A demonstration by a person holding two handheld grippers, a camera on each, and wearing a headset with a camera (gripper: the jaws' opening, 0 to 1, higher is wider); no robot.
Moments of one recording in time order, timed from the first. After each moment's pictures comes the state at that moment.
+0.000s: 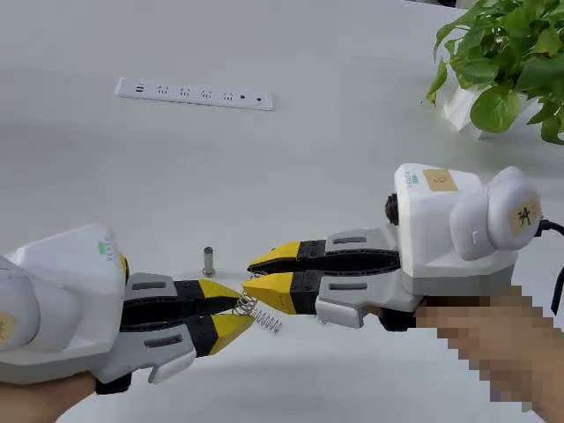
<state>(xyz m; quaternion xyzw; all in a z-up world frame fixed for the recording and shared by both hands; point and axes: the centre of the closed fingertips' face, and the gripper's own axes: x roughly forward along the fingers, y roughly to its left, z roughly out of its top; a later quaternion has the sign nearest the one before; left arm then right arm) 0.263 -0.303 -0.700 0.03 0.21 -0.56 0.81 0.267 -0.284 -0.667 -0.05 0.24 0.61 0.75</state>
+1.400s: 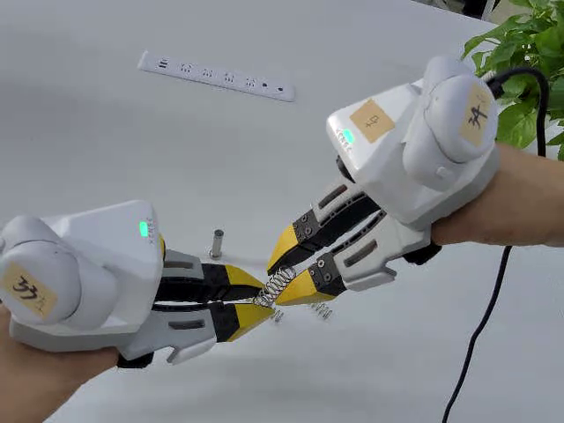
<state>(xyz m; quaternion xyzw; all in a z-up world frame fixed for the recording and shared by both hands) 0.259 -0.311 -0.698 0.04 0.18 -0.57 0.80 0.249 -0.297 -0.681 -0.34 0.32 0.74 0.49</state>
